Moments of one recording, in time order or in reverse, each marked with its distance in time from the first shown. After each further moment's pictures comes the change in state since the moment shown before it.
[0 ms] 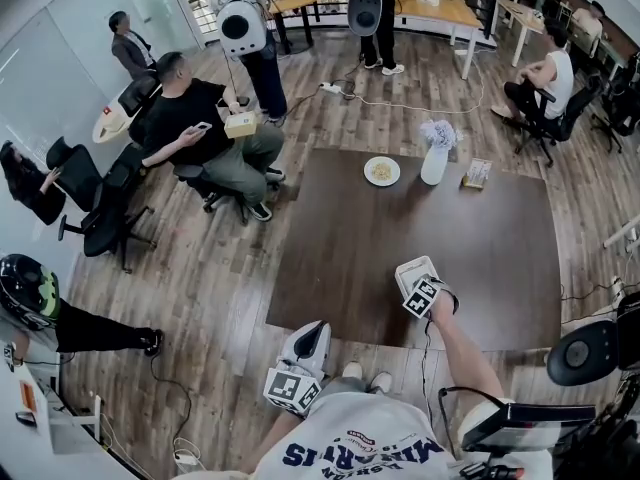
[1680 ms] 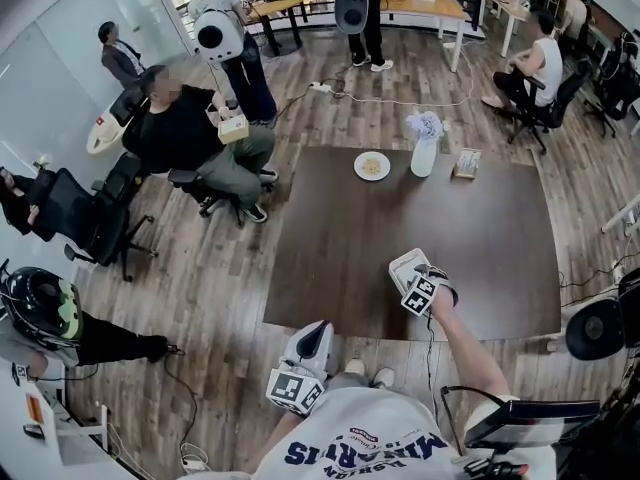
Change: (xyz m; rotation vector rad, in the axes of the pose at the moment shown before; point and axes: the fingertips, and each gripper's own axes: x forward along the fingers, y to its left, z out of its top) left arm 0.004 -0.027 -0.004 -0.004 -0.002 -0.038; right arm -0.019 -0.007 -0.003 -0.028 -0.068 -0.069
